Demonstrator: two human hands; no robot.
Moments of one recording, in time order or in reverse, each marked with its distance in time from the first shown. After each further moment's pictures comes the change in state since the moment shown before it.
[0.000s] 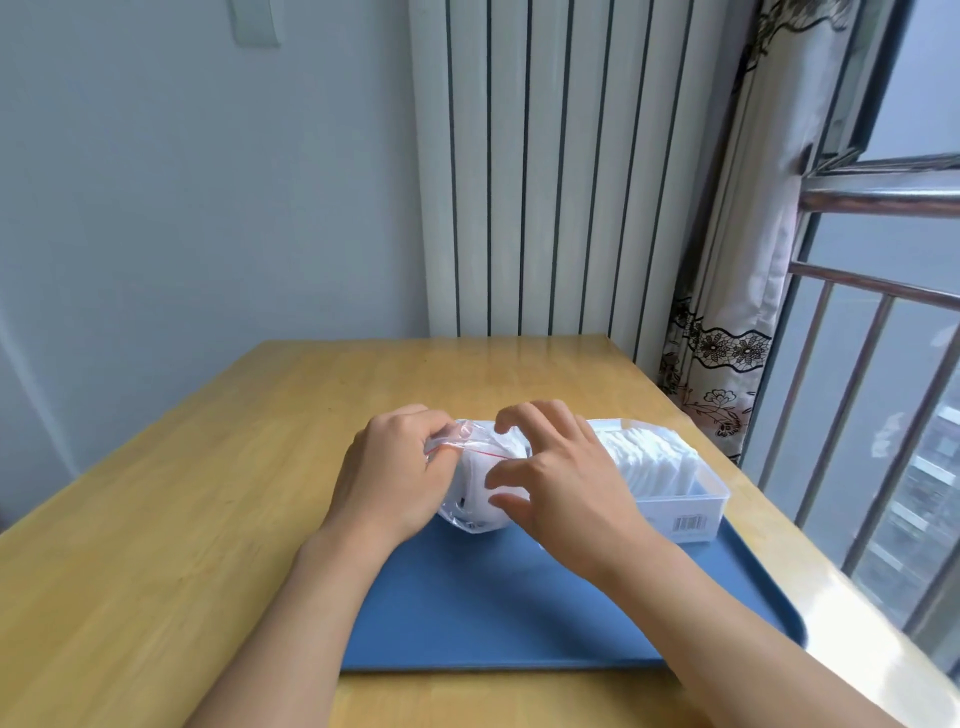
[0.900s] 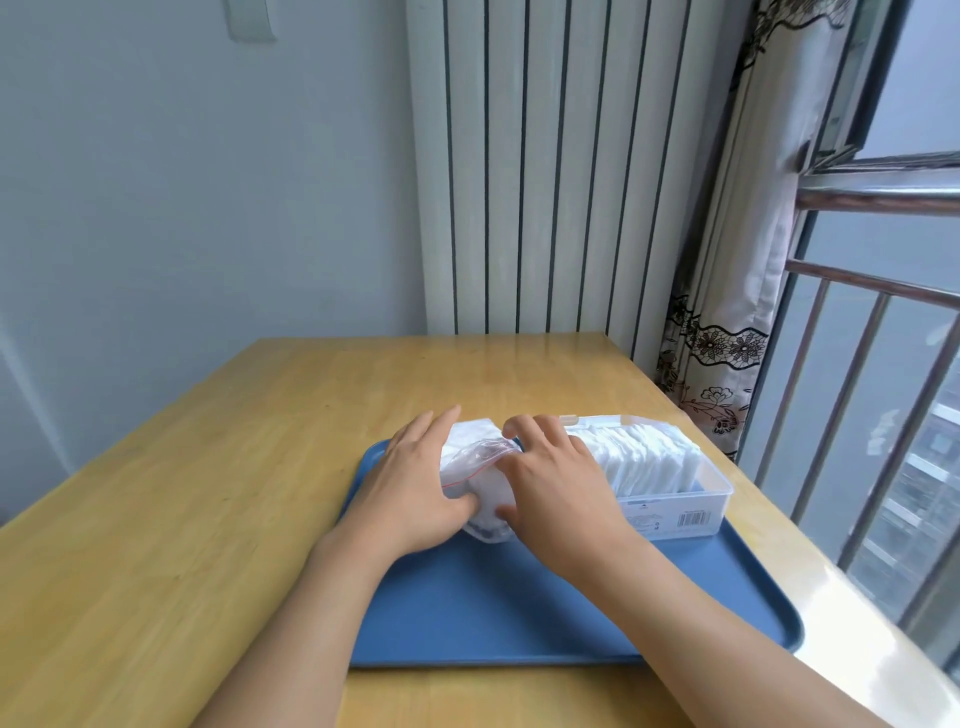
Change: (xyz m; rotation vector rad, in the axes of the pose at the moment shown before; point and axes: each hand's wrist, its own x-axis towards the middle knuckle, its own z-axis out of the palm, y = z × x) left_hand -0.007 -0.003 0.018 0.027 -0.387 -0.184; right_hand 0.002 -0.011 0.007 -0.158 -0.277 0.146
